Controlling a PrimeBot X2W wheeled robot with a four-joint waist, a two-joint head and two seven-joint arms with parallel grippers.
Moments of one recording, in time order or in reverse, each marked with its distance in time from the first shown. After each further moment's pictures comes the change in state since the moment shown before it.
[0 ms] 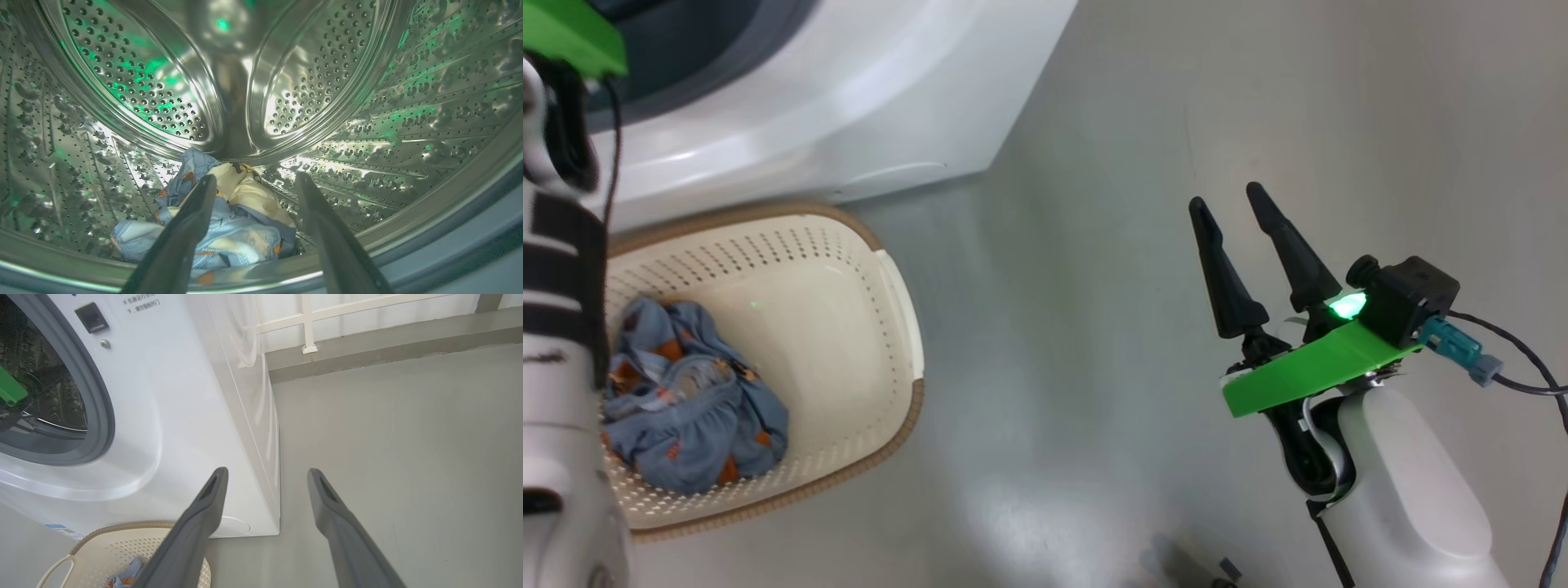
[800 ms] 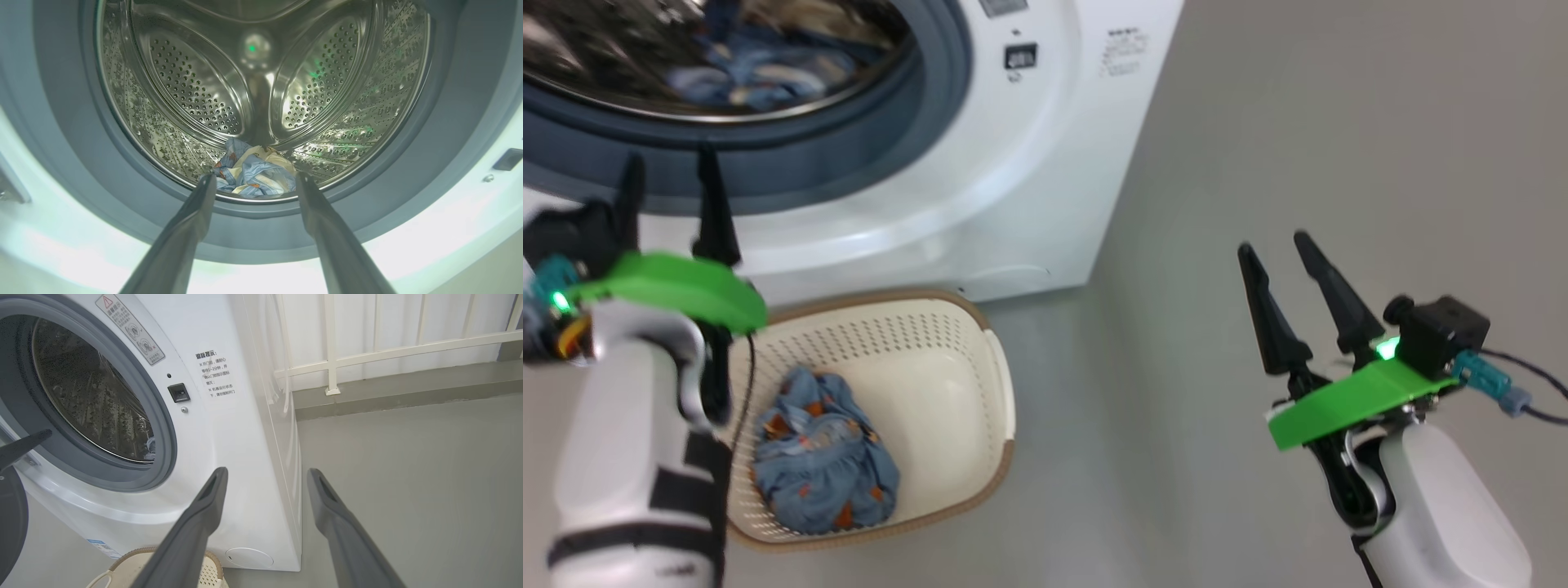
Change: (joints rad) left arm 0.495 -0.081 0.027 -0.252 -0.004 -0.019 0.000; right arm 0.067 -0.071 -0.037 0.033 0.000 0.000 0.000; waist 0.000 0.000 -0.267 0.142
